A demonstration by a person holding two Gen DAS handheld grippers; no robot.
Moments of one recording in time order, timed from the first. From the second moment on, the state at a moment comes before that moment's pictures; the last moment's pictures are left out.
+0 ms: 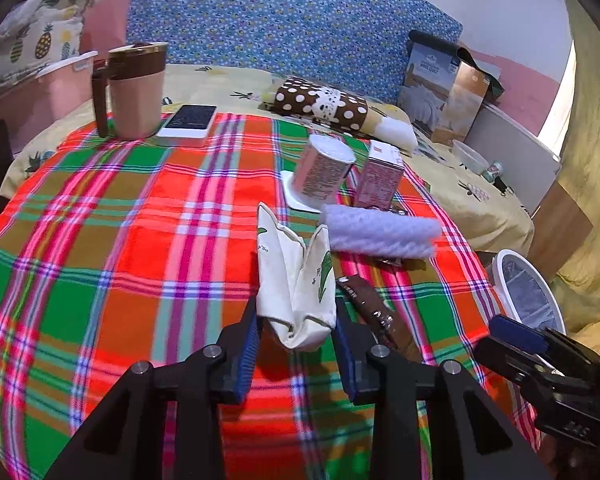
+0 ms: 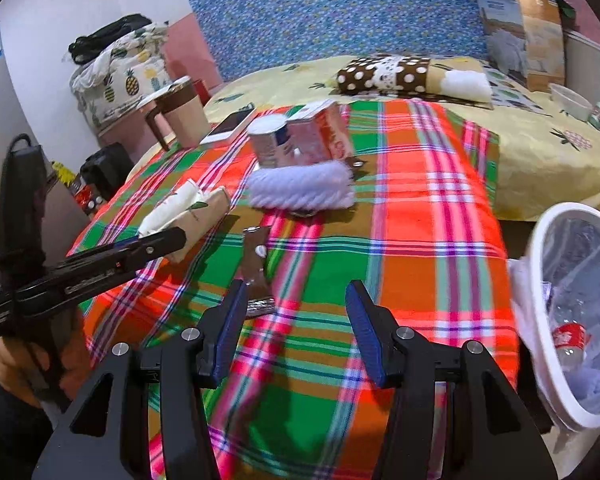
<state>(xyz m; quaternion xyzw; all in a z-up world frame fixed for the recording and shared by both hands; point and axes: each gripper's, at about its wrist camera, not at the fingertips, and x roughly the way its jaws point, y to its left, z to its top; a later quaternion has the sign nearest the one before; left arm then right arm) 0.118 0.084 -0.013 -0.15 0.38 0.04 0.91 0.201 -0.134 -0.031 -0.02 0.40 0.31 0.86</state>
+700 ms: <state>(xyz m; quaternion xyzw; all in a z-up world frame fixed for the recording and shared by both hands) 0.101 0.104 -0.014 -0.17 0.37 0.04 0.91 0.215 -0.073 -0.051 -0.12 0.43 0.32 0.84</state>
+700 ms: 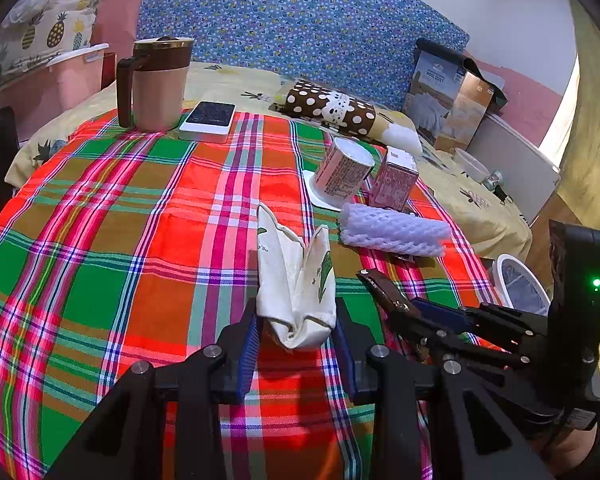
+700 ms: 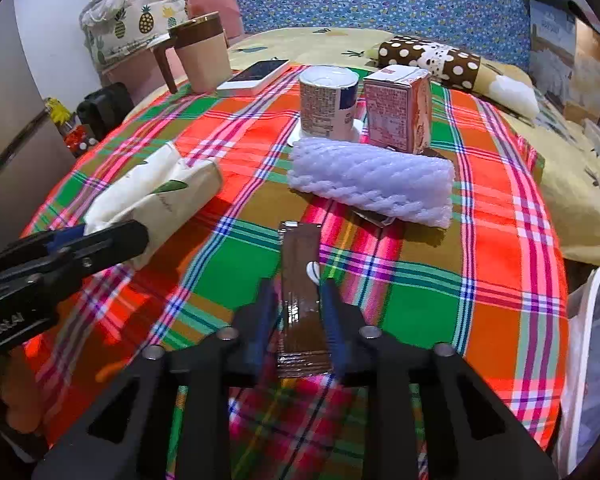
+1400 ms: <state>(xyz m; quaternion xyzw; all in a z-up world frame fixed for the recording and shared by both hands) 0.087 0.052 0.006 -0.14 0.37 0.00 0.92 0.188 -0.137 -0.013 -0.05 0.39 0.29 0.87</state>
